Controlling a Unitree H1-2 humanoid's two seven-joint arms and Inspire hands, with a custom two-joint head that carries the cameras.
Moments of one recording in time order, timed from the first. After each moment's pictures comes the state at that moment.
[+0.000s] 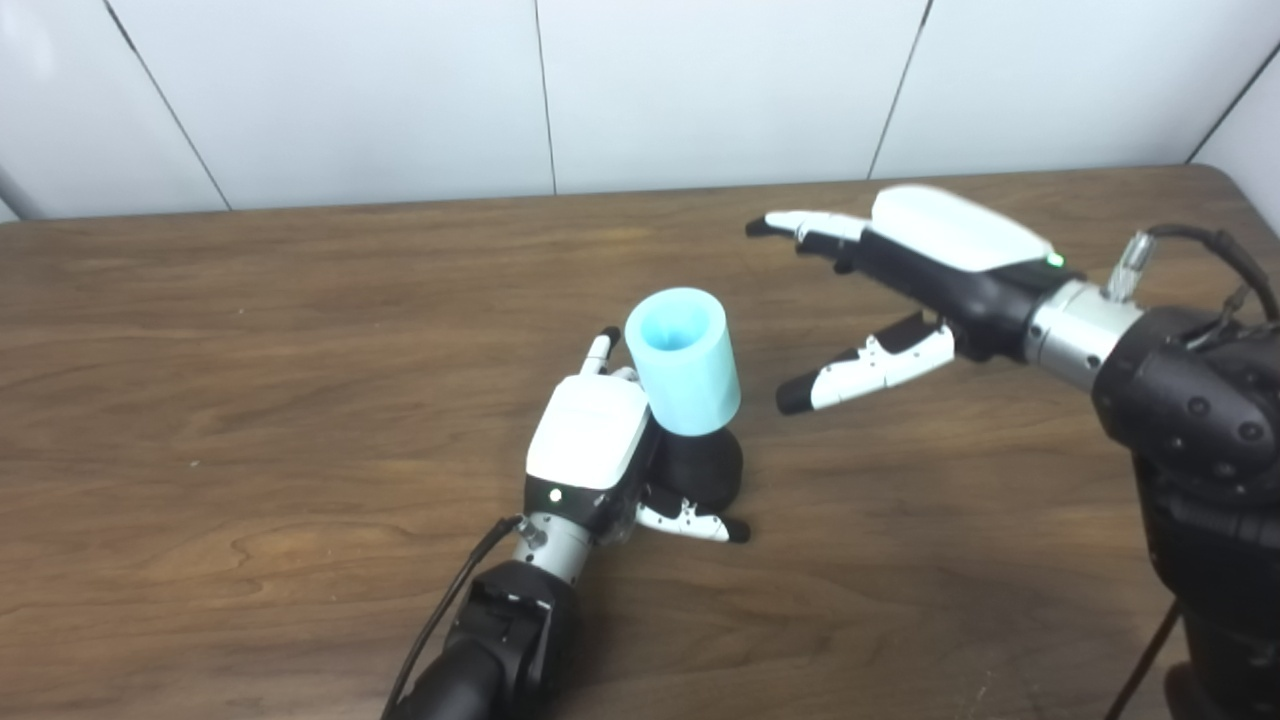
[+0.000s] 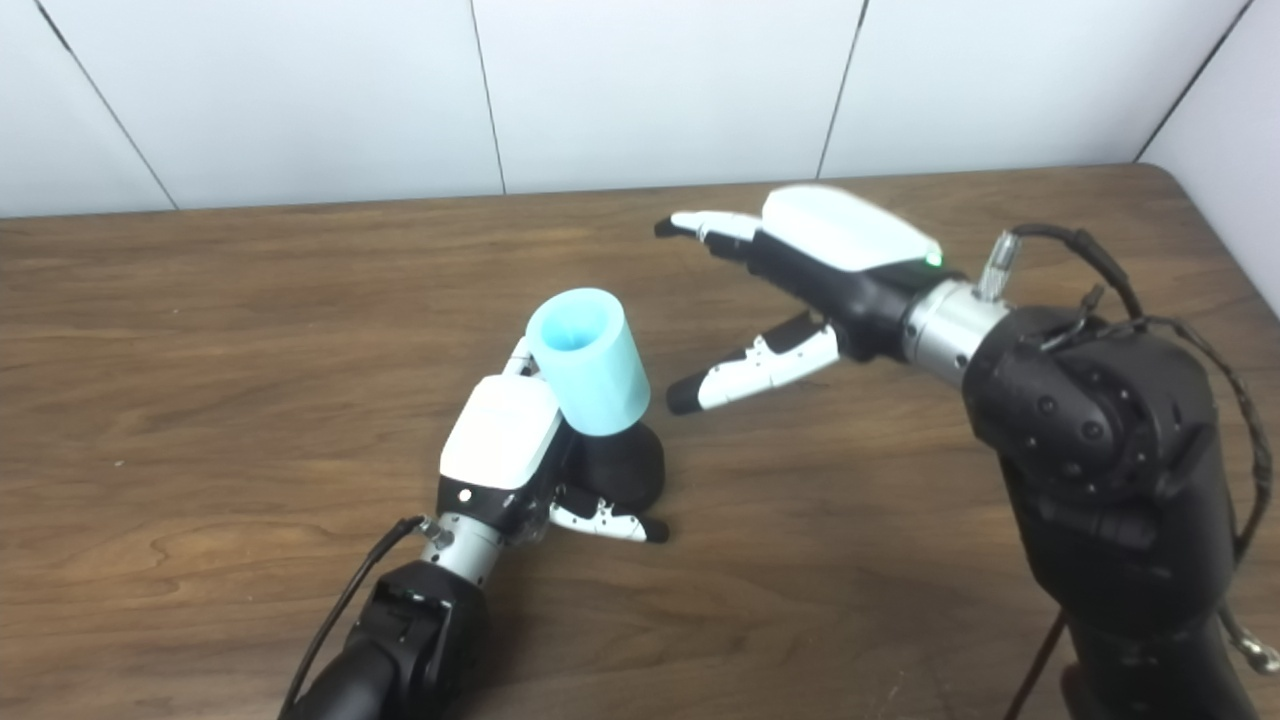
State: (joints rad) left arm -0.16 0.11 -0.66 -0.08 1.14 0.23 0.02; right arm -0.39 -0.46 0.05 -0.81 -0.78 0.46 1.14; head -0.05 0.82
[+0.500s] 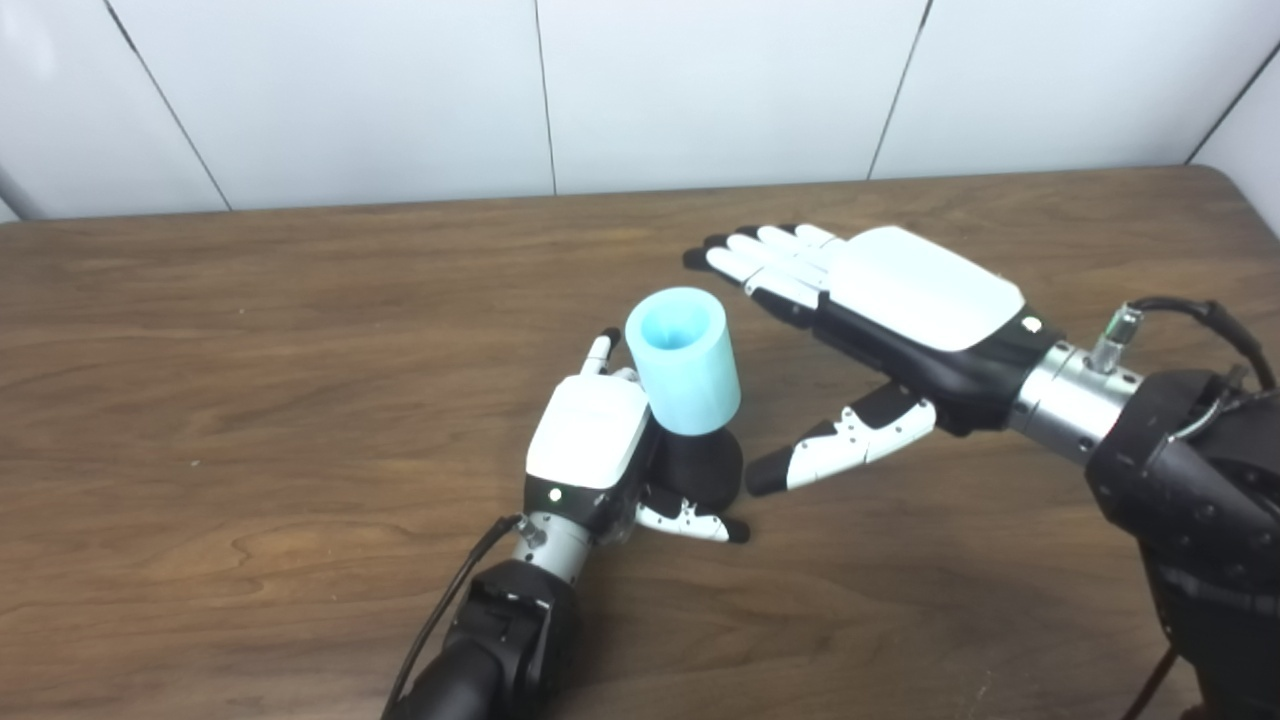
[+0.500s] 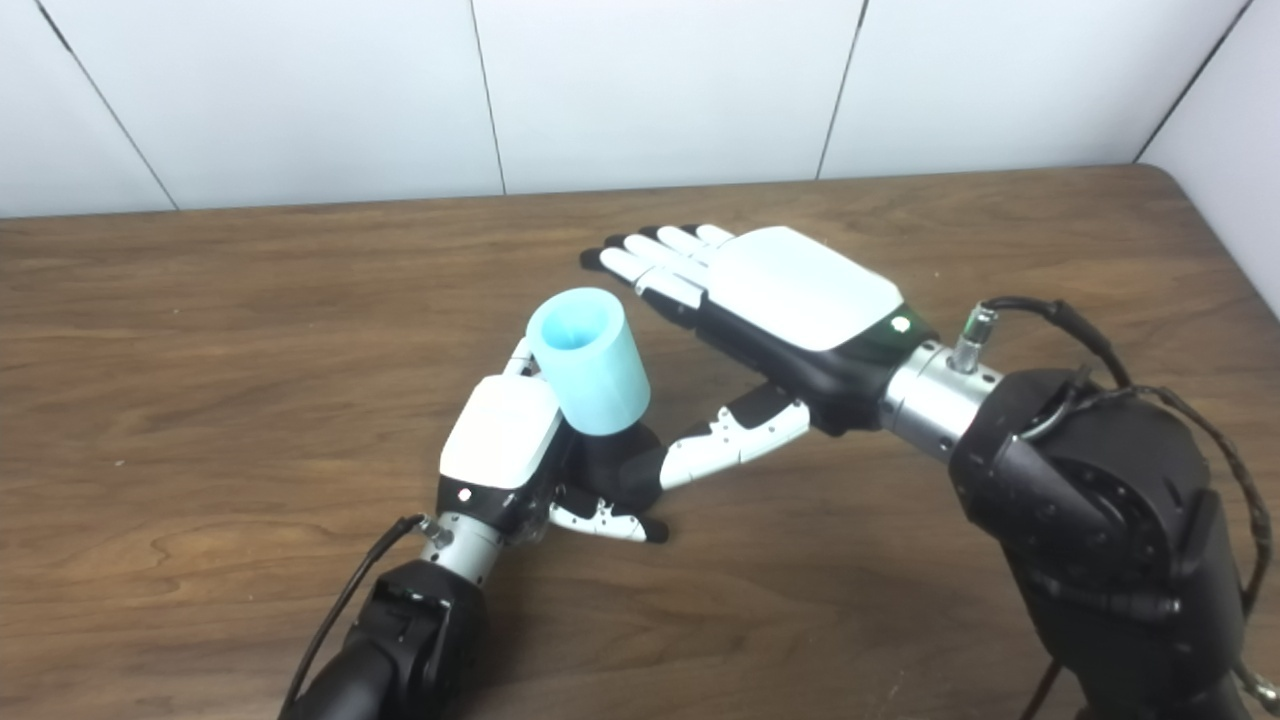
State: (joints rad) left arm -0.16 0.11 -0.66 -0.08 1.14 0.23 0.00; right arm -0.34 -0.47 0.12 -0.92 -0.73 0.28 1.02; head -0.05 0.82
